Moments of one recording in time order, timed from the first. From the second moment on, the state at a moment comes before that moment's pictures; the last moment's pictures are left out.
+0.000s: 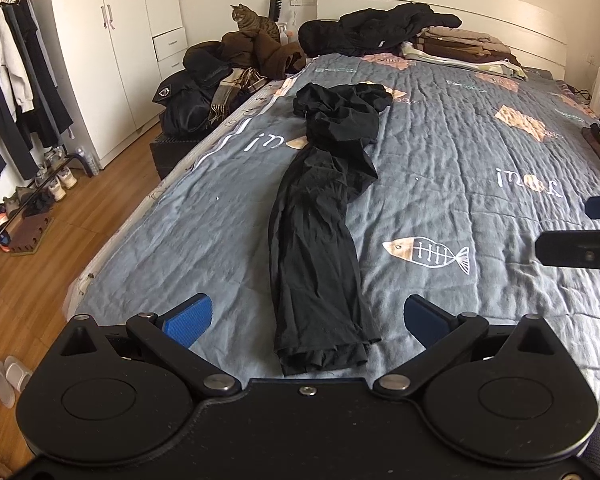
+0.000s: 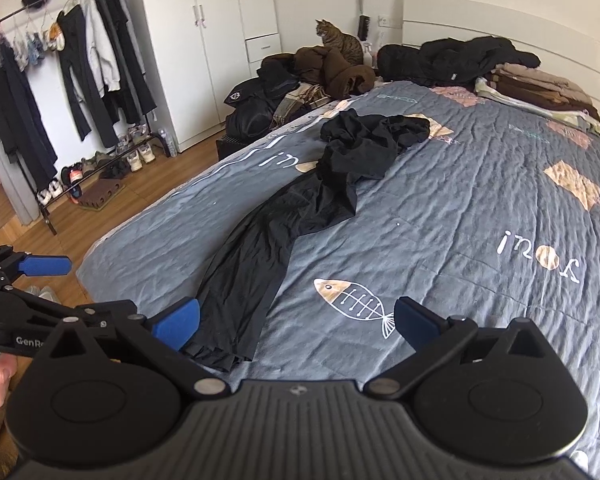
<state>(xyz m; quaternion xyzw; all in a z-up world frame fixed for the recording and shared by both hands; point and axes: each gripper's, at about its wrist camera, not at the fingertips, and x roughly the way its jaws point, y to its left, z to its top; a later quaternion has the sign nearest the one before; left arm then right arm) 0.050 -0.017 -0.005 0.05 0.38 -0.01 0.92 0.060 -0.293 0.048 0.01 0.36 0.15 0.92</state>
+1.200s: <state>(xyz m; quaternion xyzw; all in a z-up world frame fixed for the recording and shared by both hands) 0.307 -0.073 -0.154 0.19 0.43 -0.01 0.88 0.135 -0.386 -0.031 0.09 0.40 0.07 0.91</state>
